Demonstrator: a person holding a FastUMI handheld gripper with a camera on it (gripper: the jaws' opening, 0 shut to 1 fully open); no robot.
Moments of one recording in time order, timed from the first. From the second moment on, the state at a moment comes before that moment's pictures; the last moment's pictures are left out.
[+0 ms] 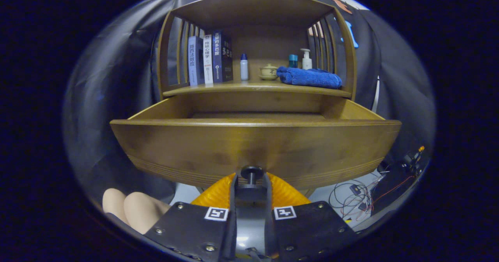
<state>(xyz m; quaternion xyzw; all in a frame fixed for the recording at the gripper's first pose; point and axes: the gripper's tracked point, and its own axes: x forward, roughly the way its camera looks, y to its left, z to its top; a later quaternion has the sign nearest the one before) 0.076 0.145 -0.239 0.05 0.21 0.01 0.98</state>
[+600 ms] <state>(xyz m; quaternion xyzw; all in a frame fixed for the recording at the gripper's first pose) 0.054 0.147 -0.233 0.02 0.22 0.04 0.97</state>
